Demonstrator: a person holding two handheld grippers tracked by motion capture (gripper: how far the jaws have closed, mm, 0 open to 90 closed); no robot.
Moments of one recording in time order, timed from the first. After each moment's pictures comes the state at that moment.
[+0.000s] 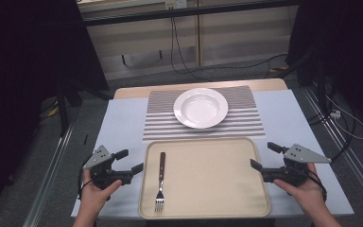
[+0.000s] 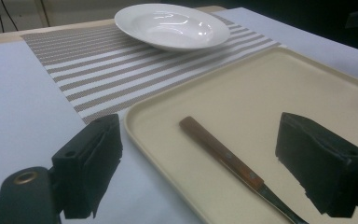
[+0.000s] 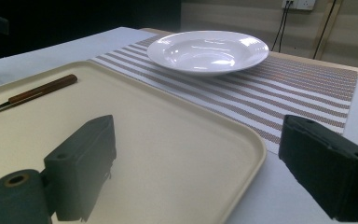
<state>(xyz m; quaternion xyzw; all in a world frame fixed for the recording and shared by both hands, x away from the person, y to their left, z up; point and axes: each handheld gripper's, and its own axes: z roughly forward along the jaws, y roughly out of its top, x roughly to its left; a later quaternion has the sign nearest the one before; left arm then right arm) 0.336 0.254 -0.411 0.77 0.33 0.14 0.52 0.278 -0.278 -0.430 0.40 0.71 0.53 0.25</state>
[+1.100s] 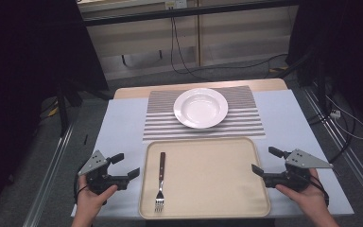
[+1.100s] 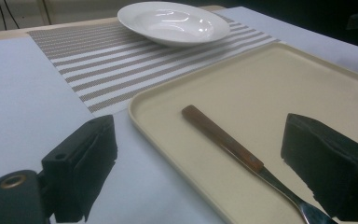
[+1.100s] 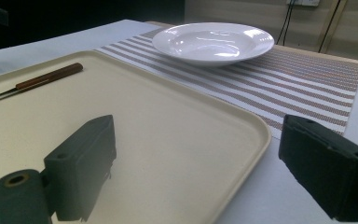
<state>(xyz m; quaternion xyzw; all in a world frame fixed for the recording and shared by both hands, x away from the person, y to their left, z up) 0.327 0.265 -0.417 0.77 0.33 0.14 0.53 0.268 -0.281 -0.438 0.39 0.71 0.53 0.25</state>
